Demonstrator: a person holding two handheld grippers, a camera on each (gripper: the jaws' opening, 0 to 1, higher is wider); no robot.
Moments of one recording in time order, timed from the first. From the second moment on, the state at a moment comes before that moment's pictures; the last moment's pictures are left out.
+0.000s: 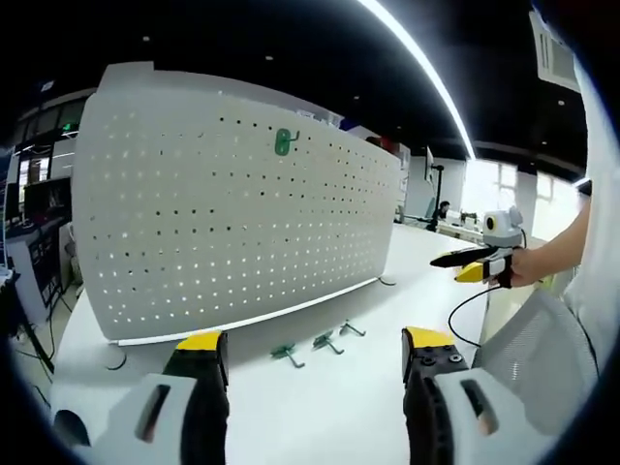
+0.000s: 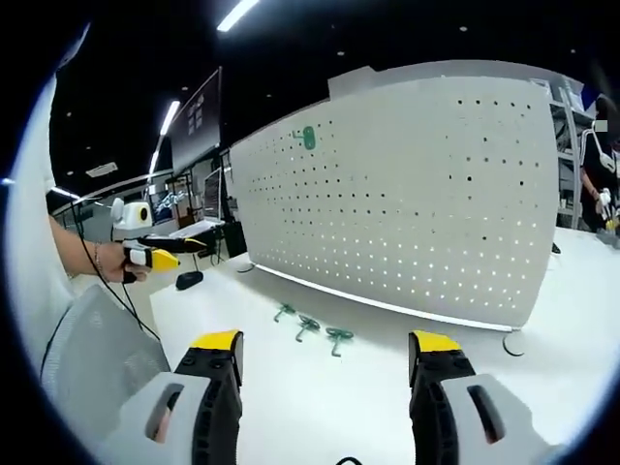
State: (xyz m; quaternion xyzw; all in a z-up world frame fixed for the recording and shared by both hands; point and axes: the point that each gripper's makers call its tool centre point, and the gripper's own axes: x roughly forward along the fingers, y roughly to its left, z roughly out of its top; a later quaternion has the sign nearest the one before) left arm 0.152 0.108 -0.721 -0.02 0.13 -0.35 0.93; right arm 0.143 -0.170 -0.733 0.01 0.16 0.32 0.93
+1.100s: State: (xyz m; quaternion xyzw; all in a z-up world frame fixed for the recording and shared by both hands) left arm 0.163 0.093 -0.729 0.01 0.16 -0.37 0.91; right arm 0.138 -0.174 -0.740 0.01 0.17 0.32 0.93
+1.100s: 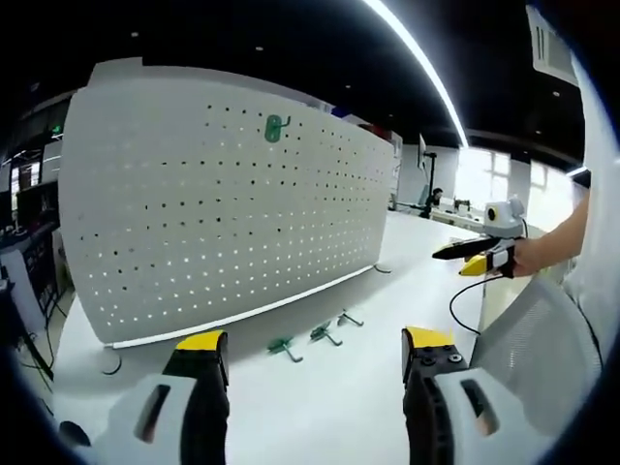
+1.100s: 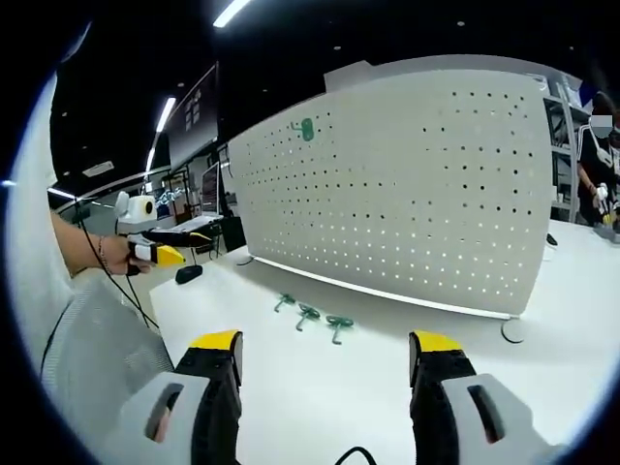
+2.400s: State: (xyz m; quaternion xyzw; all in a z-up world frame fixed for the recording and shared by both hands) left arm 0.209 0.075 -0.772 0.15 0.25 -0.46 0.84; right arm 0.135 -0.173 -0.742 0.00 0.19 0.31 0.93
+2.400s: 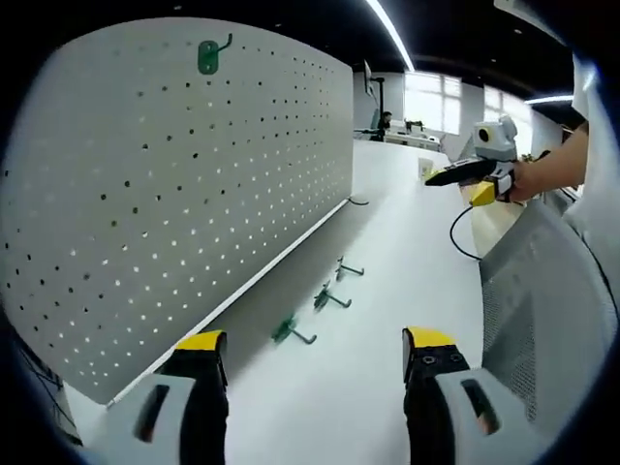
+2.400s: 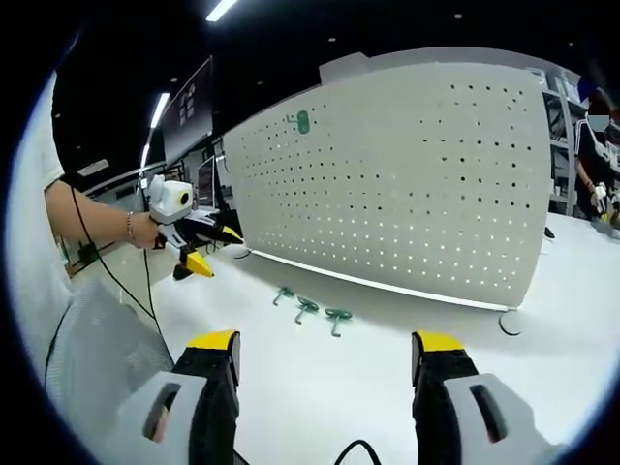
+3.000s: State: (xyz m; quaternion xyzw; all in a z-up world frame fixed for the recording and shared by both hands) left arm 0.219 0.071 -0.792 0.19 0.28 -0.49 0.80; right arm 0.135 -0.172 -0.742 -0.01 0.20 0.32 0.93
